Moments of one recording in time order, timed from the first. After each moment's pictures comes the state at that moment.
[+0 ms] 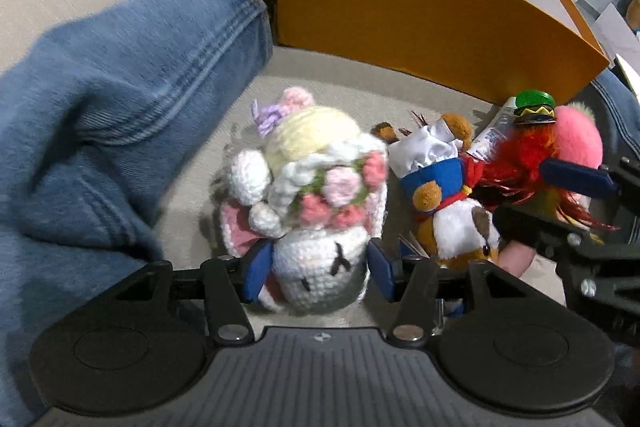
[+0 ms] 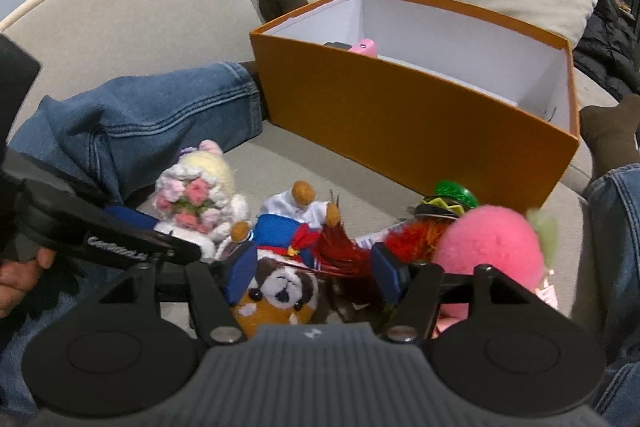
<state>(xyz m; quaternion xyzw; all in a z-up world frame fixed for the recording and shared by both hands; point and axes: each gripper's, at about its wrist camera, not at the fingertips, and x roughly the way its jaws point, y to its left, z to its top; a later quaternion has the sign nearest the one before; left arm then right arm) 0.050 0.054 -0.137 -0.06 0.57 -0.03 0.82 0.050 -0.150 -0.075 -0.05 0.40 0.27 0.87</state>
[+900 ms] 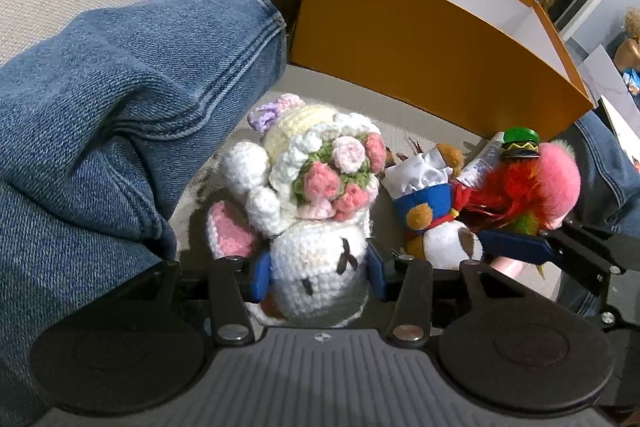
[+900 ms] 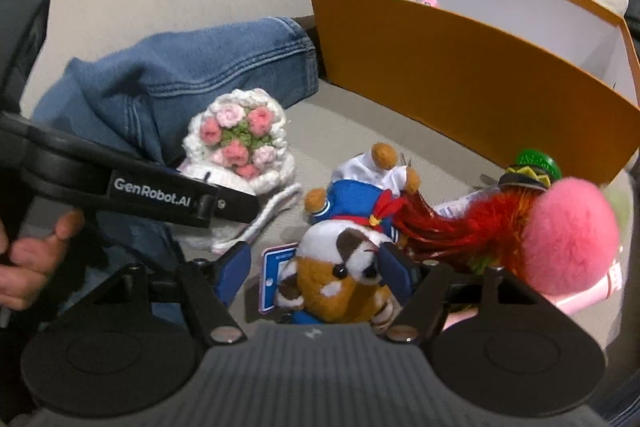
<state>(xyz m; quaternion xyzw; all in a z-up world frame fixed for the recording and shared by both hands) 0.036 0.073 -0.133 -0.11 0.54 -0.03 0.84 0.037 -0.110 -0.083 -0.06 0.45 0.30 0.84</state>
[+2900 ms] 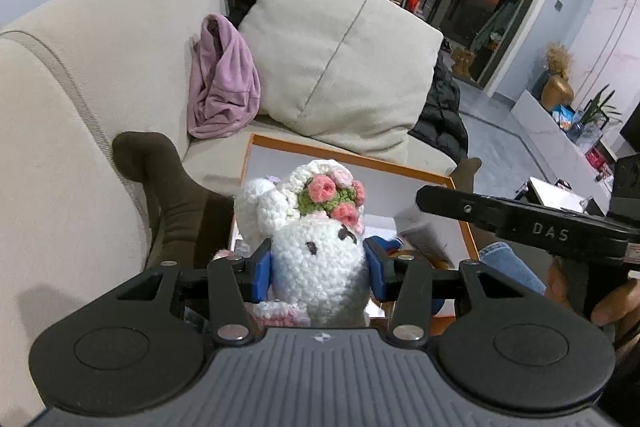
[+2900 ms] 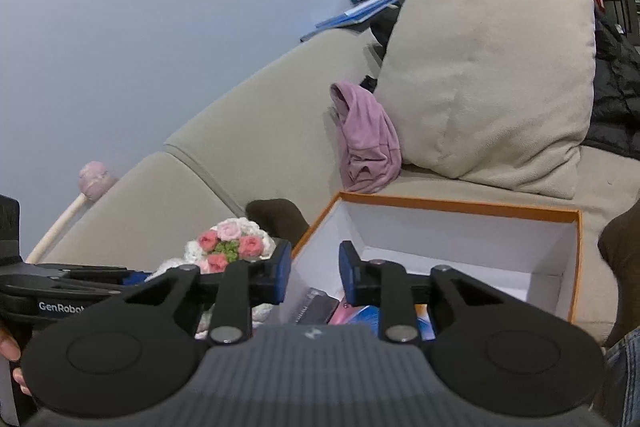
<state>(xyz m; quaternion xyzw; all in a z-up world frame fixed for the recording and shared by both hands) 0.155 0.071 -0.016 -0.09 0.41 -0.13 0.90 0.216 -0.180 0.049 0.14 0.32 0.29 0.89</state>
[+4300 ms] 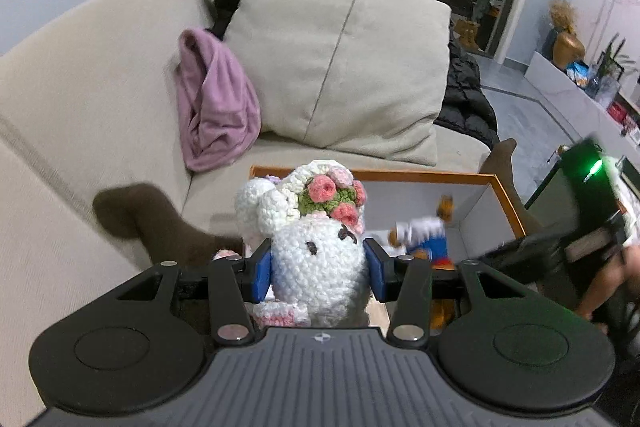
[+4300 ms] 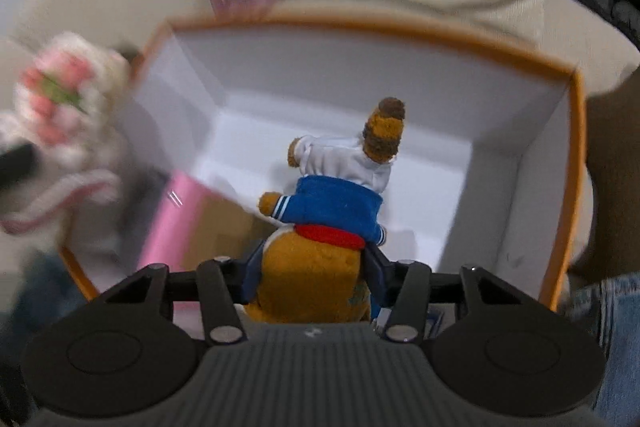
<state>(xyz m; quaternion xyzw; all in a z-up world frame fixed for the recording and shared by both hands) 0.219 0.048 -0.042 0.01 0.40 -0.12 0.91 0.316 -0.199 -0.050 0.08 0.54 0.21 0.81</state>
